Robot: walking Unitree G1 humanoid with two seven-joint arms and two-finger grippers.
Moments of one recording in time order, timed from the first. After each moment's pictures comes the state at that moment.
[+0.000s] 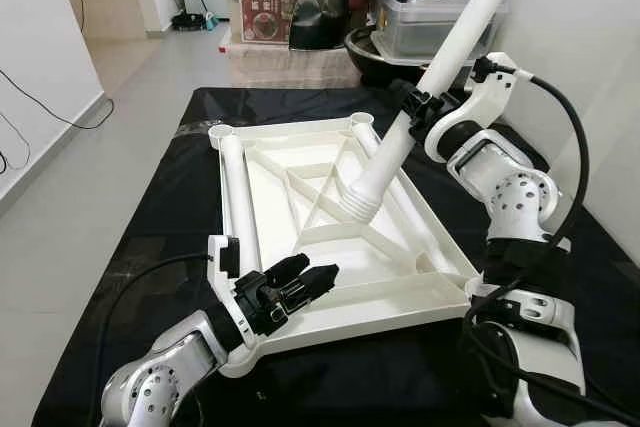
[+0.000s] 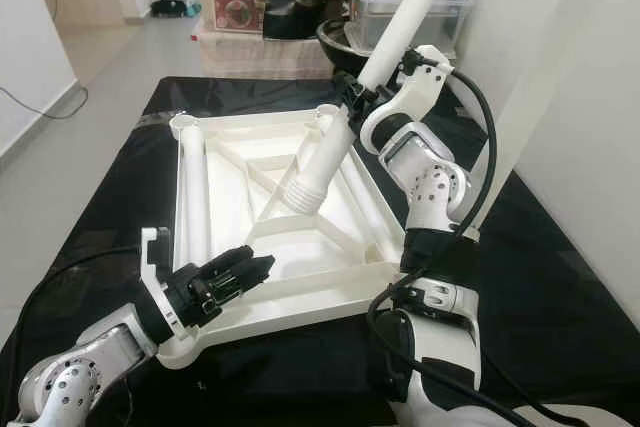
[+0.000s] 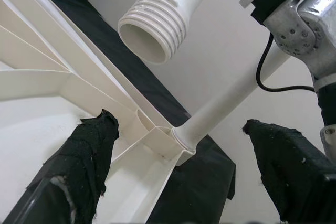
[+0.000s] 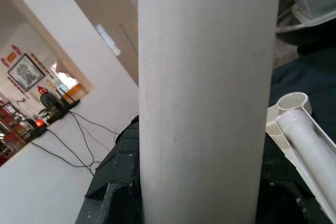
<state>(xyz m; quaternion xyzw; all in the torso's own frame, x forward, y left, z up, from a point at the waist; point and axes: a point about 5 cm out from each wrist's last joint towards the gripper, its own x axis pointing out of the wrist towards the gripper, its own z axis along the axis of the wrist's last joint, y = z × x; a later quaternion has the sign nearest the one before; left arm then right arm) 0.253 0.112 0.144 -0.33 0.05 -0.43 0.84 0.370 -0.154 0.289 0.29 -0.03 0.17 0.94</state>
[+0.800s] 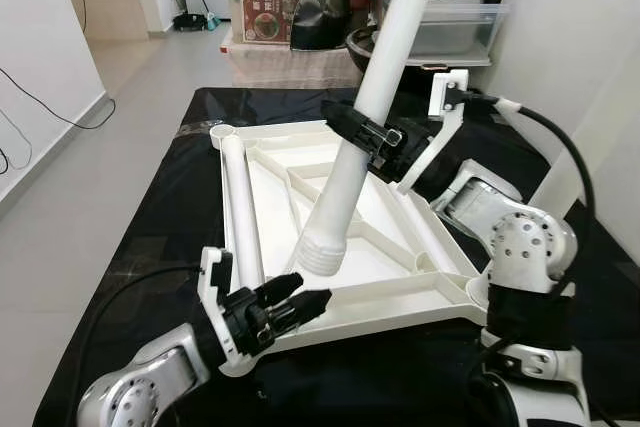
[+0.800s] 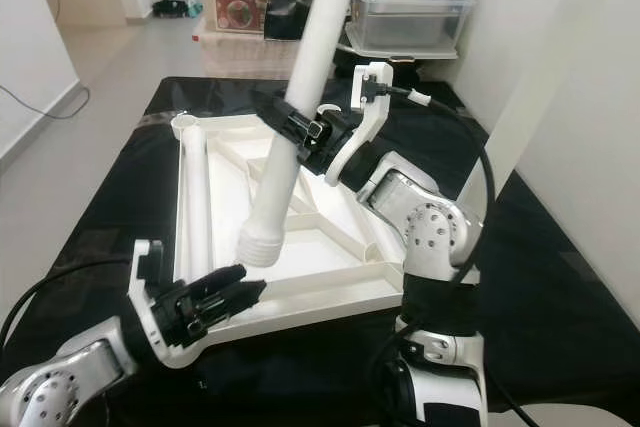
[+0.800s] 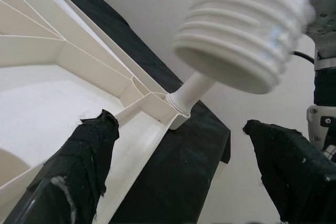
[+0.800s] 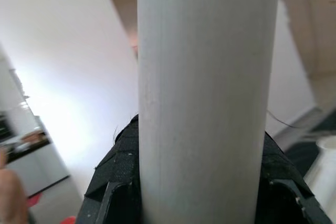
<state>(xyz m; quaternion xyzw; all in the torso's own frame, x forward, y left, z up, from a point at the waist) 0.235 0.127 0.137 -0.30 0.09 -0.46 0.83 0.311 -0.110 0.294 0.26 -0.06 0.51 0.82</state>
